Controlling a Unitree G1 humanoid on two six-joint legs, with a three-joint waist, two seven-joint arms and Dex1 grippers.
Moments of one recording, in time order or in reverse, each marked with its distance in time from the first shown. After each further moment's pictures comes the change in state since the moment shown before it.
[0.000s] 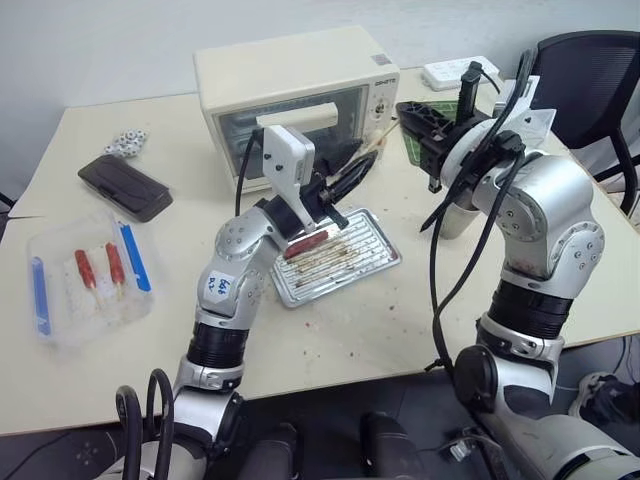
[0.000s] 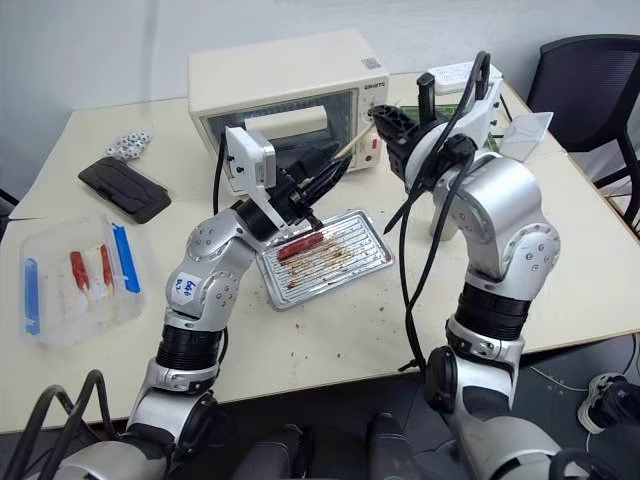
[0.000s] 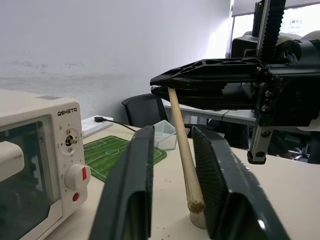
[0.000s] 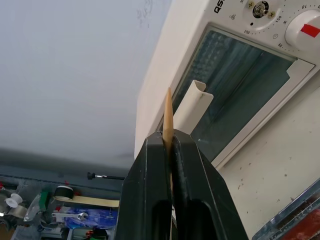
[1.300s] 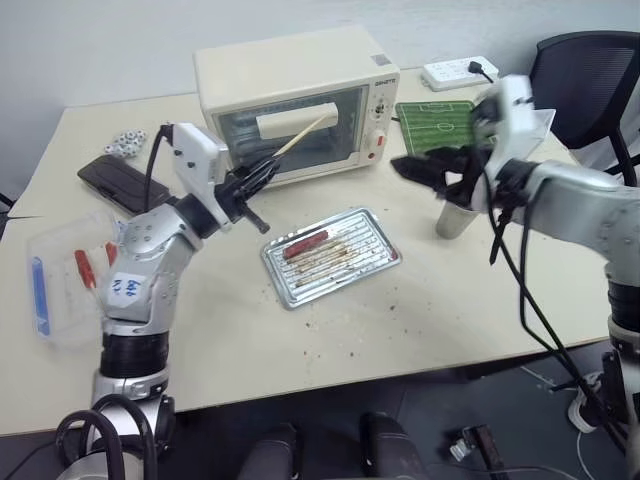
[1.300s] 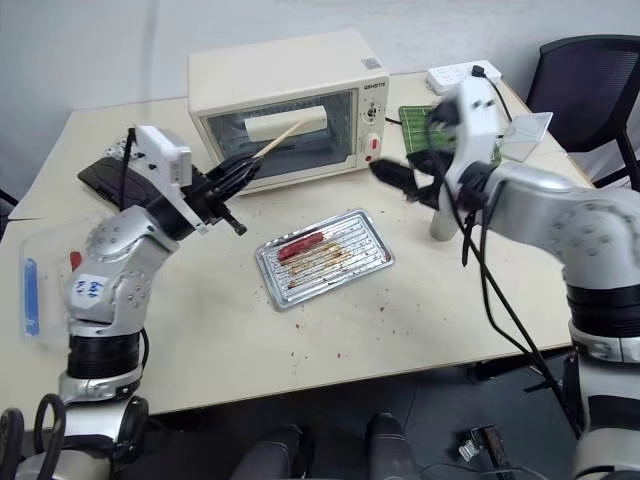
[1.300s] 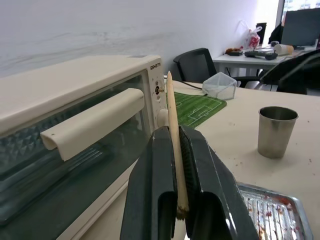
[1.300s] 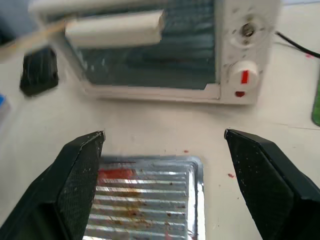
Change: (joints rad) left arm 0.149 0.425 0.194 -0.197 -0.105 0.206 -0.075; right arm 0.023 -0.735 0.598 0.023 -0.865 0.143 1.147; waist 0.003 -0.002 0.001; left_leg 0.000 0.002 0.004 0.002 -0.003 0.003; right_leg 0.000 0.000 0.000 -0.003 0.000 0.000
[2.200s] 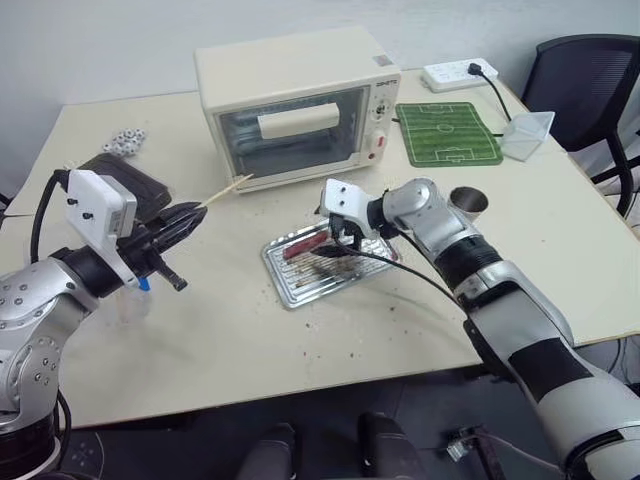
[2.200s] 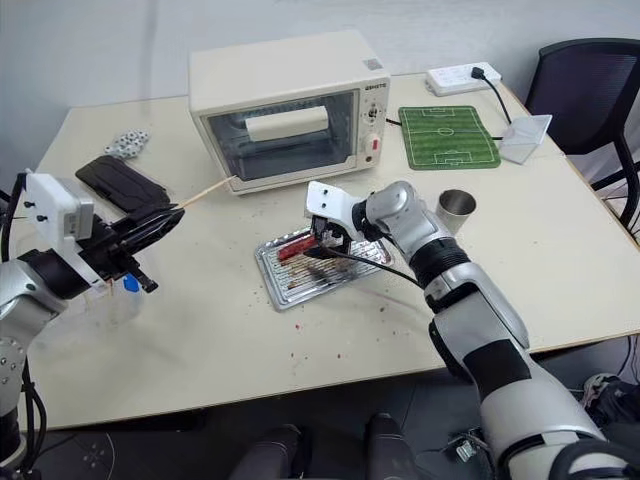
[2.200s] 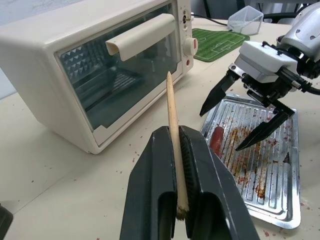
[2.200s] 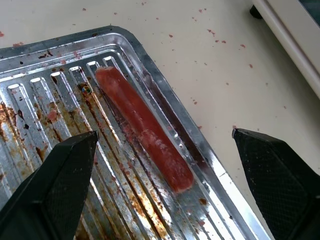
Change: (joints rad) left arm 0.355 0.242 0.291 -0.286 -0.180 0.202 0.008; right arm -0.335 0.637 0.223 1.101 -1.002 -0.883 0.768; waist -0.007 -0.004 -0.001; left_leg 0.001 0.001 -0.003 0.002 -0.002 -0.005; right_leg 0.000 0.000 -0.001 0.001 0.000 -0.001
